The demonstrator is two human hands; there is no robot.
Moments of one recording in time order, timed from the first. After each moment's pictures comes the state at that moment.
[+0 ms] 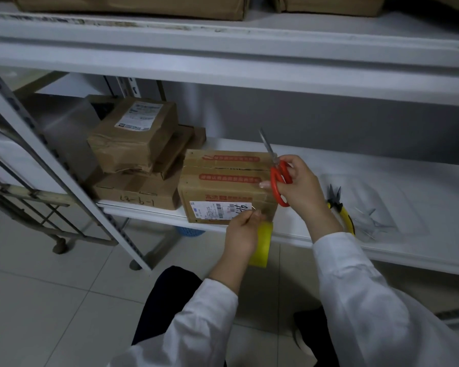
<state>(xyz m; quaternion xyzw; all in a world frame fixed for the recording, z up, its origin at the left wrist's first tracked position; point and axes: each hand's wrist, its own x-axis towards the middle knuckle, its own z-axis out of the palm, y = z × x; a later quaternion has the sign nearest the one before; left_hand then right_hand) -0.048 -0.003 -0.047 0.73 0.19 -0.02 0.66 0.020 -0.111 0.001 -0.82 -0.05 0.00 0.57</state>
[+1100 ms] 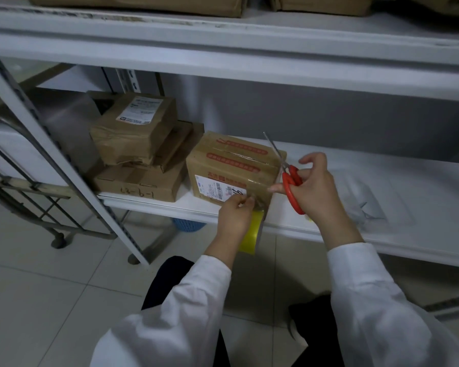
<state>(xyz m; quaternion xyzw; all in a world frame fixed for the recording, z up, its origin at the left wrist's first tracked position) -0.048 0.004 -0.032 0.78 0.20 0.00 0.59 -0.026 -0.132 0.031 -0.87 -0.03 -0.02 0.49</state>
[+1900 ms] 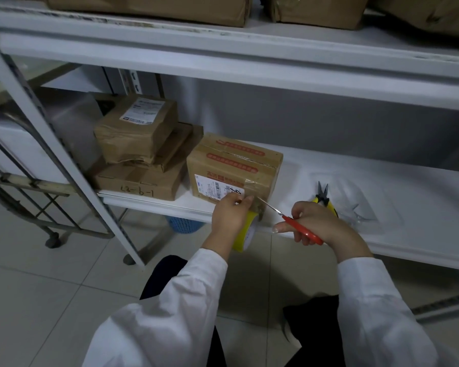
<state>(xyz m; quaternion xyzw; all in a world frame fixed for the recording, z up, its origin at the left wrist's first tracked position) -0.056 0.012 -0.025 0.82 0.17 0.00 0.55 -0.049 -0.156 0.016 -0.90 0.01 0.25 0.35</state>
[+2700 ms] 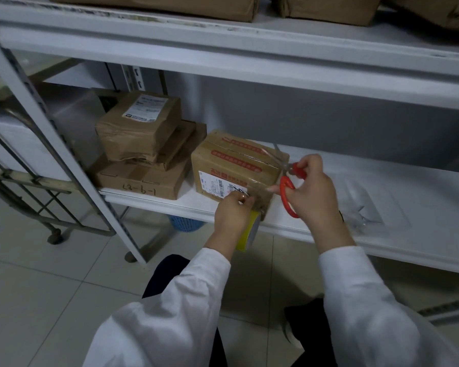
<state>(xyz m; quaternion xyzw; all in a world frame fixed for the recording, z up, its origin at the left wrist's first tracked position) -0.051 0.012 -0.023 0.85 0.18 0.00 0.50 -0.037 -0.123 0.029 -0.91 -0.03 -0.09 0.40</state>
